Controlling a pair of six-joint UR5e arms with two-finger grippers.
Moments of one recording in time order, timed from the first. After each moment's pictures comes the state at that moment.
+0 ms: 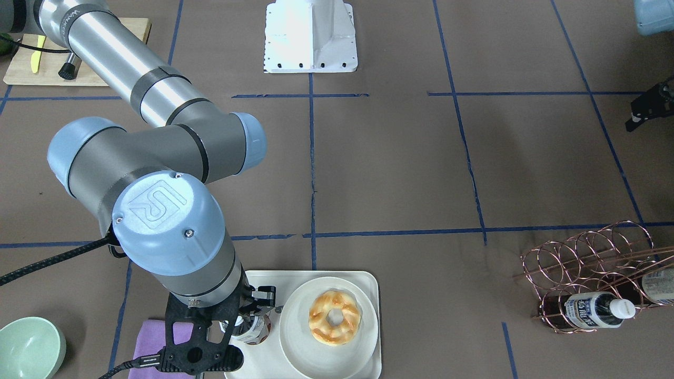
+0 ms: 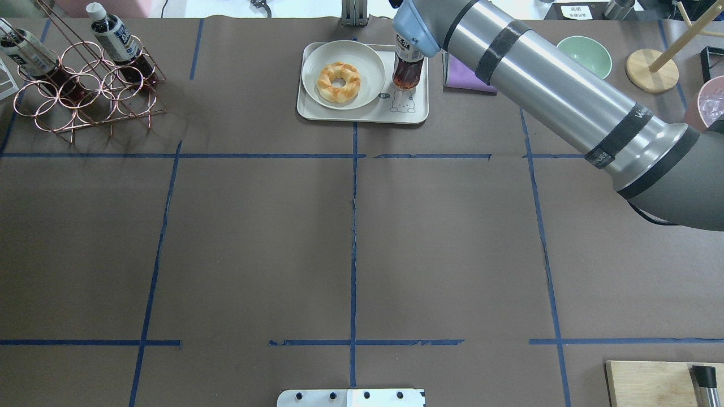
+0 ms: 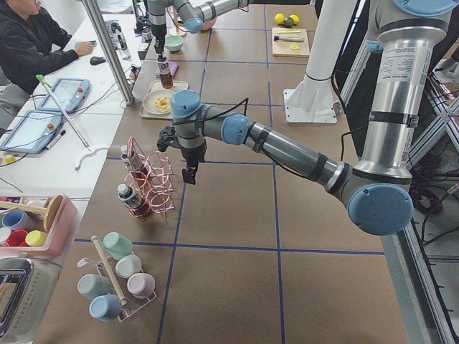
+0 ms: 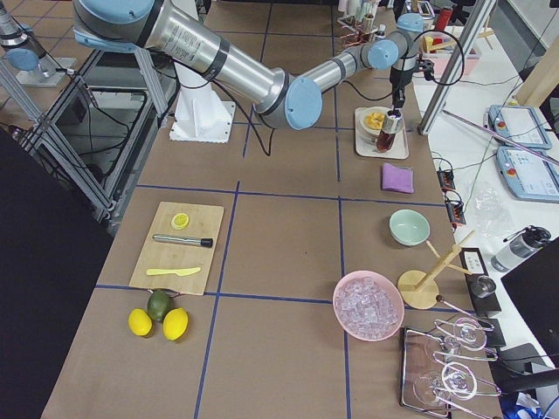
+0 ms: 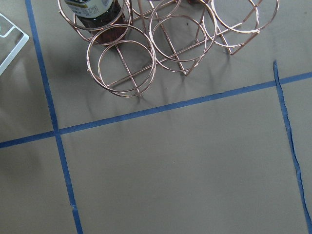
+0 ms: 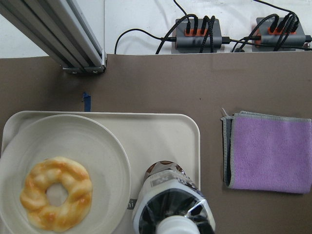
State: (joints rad) left arm -1.37 -1.66 -1.92 -1.39 -2.35 -0.10; right arm 0.97 -0.37 0.87 -1.47 2.06 0.84
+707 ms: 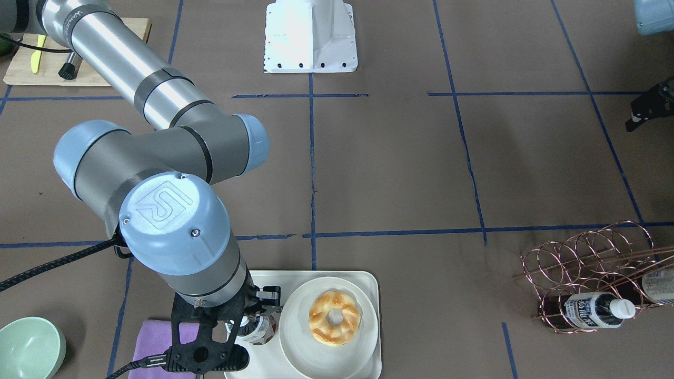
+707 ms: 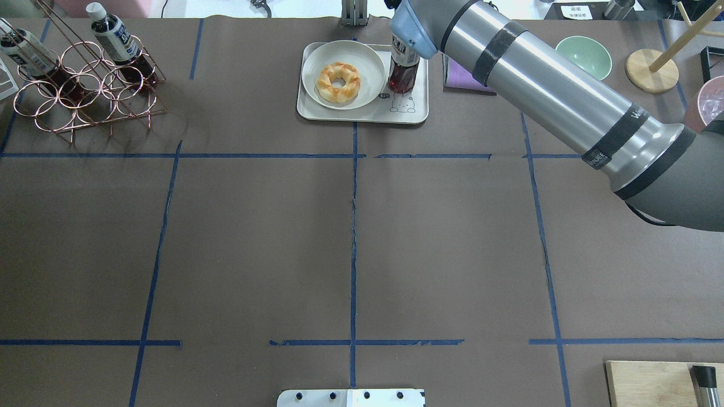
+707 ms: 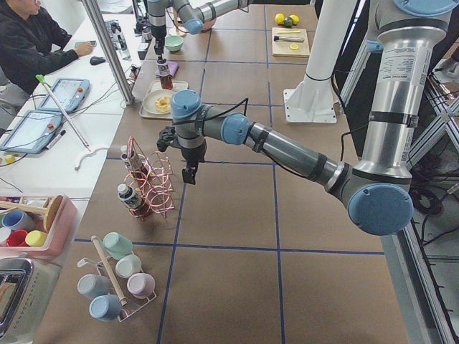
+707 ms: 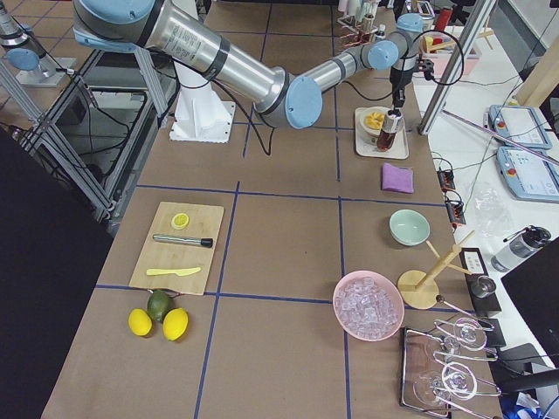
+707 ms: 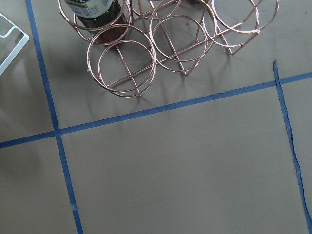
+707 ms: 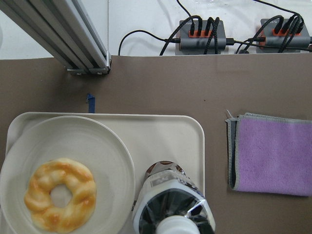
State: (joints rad) left arm -1.37 -1.66 -1.92 -1.39 -2.35 -0.10; right arm 0.96 -0.36 0.86 -1.46 2.06 0.85
